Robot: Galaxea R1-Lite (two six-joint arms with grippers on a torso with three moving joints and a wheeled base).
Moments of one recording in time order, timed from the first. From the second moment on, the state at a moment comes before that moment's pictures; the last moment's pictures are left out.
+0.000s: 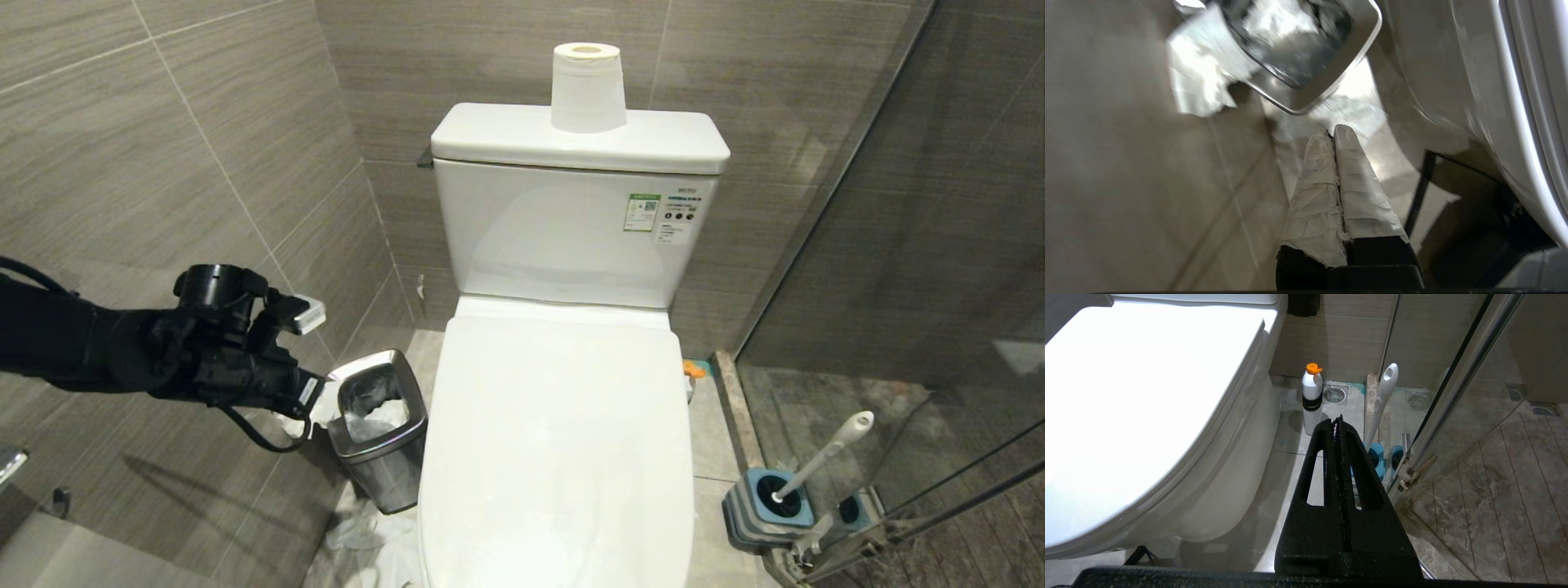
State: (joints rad) left arm -0.03 1.92 -1.13 0.04 -0.09 0.35; right arm 0.01 0.00 0.00 0.00 -0.02 0.07
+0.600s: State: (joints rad) left arm -0.02 2.05 -1.02 0.02 -0.49 0.10; right arm 0.01 0.00 0.00 0.00 -0.02 0.07
